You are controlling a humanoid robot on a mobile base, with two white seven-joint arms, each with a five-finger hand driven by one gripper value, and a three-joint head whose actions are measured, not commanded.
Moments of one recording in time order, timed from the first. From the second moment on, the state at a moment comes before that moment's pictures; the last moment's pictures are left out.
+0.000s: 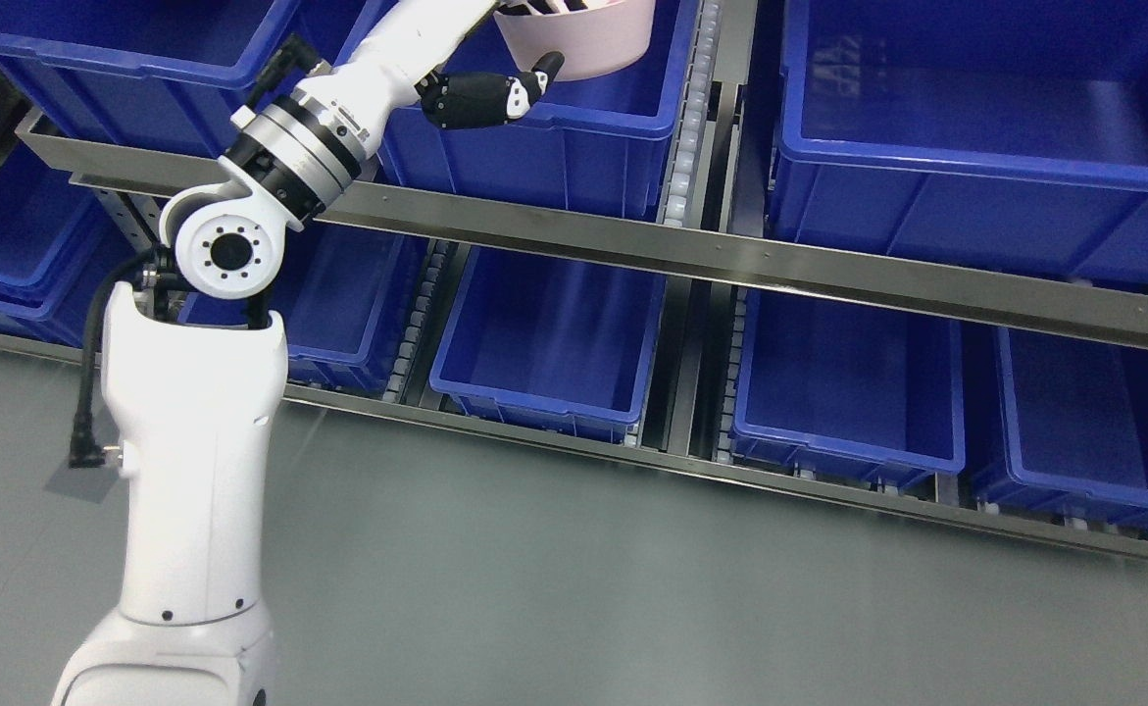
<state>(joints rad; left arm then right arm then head) -0.93 0.00 0.00 -1.48 -0.62 -0.23 -0.61 0.05 0.00 0.00 -0.05 0.00 -0.19 0.00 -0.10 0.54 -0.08</state>
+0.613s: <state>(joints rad) -1.00 0.00 0.00 -1.31 -0.71 -0.21 -0.61 0.05 0.00 0.00 -0.05 0.00 -0.19 0.00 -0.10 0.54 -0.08</state>
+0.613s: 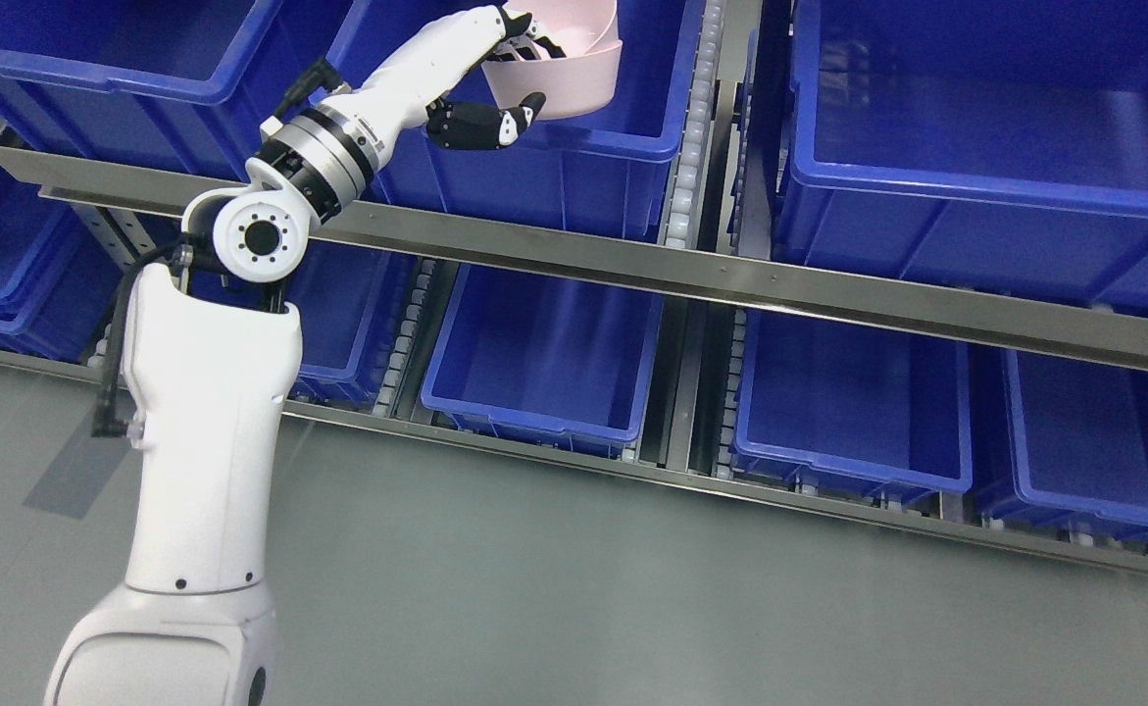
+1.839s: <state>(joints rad) -1.07 0.00 0.00 -1.07 -0.73 -0.20 -0.57 0.05 0.00 0.00 -0.05 0.00 -0.19 0.00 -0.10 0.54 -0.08</state>
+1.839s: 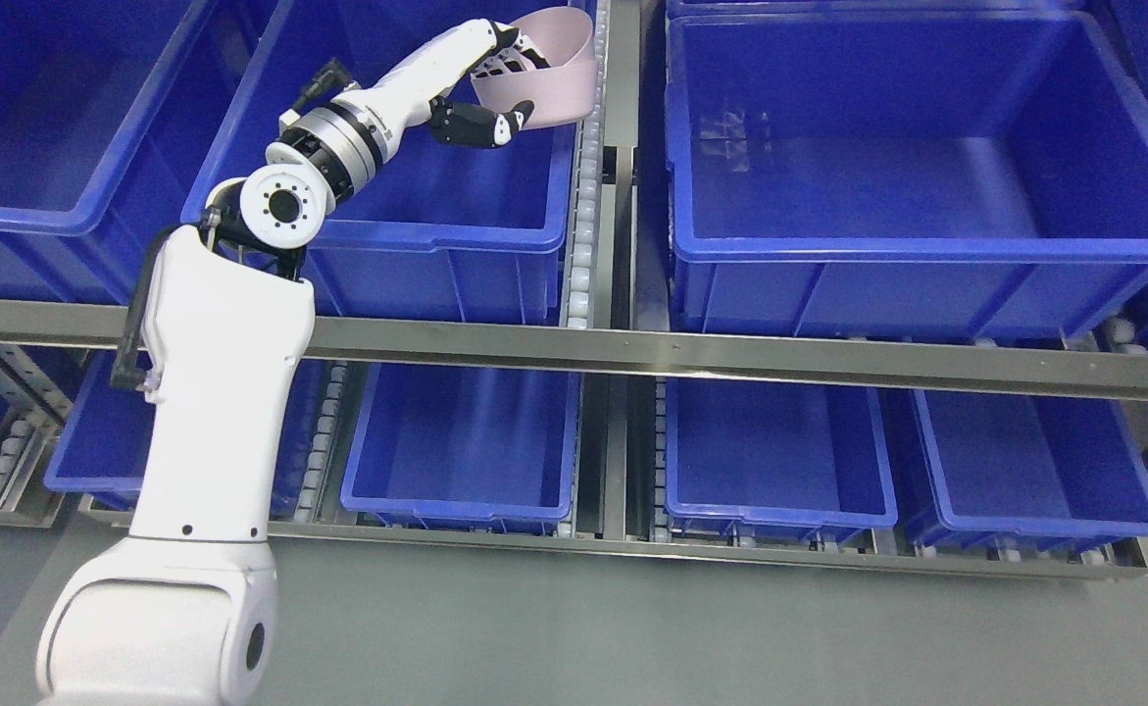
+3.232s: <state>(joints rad) -1.01 0.04 0.11 -1.21 -0.71 -0.20 -0.59 0.05 0.00 0.00 -0.05 0.00 -0.19 0.00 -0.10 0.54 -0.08</state>
